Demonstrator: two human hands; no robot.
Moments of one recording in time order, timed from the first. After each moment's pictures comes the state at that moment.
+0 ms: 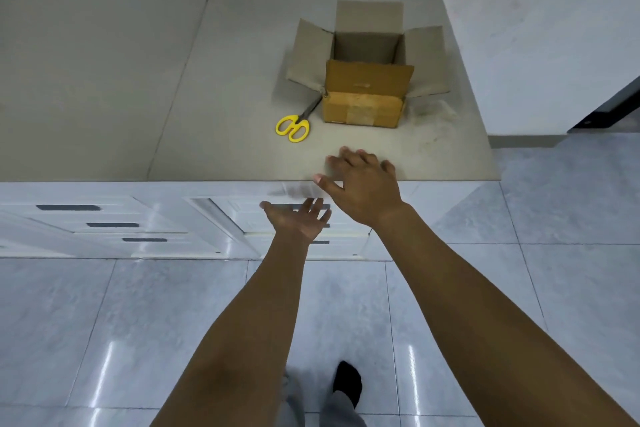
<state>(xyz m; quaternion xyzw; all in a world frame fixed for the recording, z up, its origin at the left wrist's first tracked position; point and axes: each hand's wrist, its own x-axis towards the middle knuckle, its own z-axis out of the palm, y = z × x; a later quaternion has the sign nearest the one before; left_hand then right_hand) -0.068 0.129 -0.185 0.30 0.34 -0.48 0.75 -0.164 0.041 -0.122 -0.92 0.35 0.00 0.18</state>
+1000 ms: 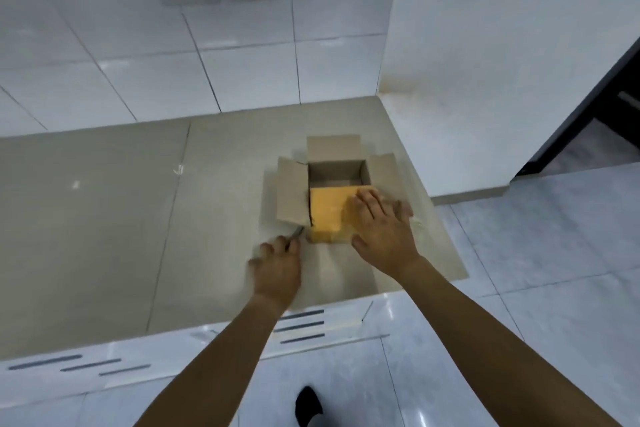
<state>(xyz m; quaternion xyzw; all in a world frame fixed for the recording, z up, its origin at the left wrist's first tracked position) 0.006 0.071 -0.098 0.86 -0.51 -0.01 -0.06 -0.157 -0.059 -0.055 -0.92 0.39 -0.04 0.02</state>
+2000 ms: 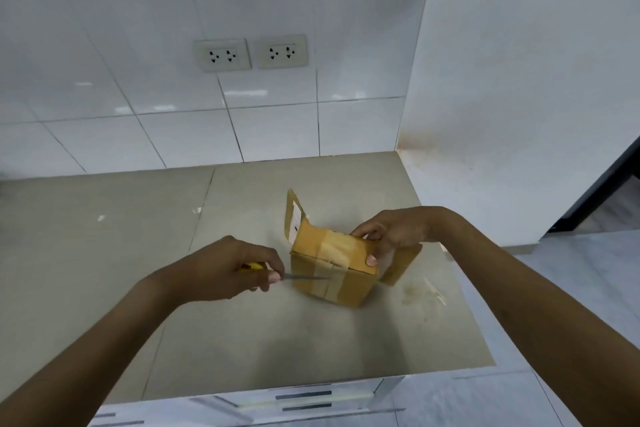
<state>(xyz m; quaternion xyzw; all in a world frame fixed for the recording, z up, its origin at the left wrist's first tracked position) 0.113 0.067 0.091 0.65 -0.67 -0.30 0.16 -0.109 -0.178 0.066 -0.83 0.23 0.23 0.46</state>
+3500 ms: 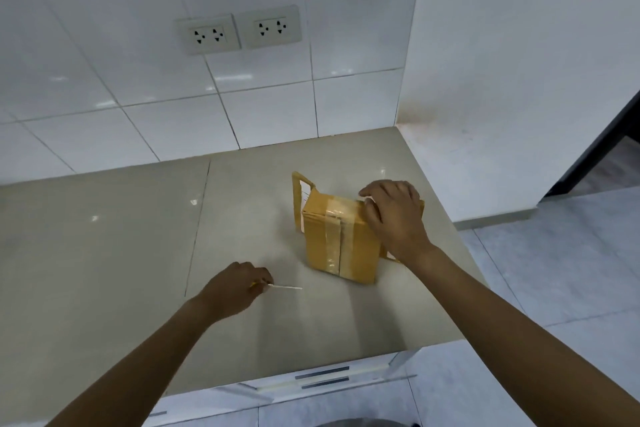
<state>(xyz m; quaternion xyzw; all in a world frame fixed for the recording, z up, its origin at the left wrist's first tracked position) 0.168 0.075 -0.057 0.75 -0.64 -0.20 0.02 -0.088 -0.118 0.006 -0.87 0.39 -0.27 0.12</state>
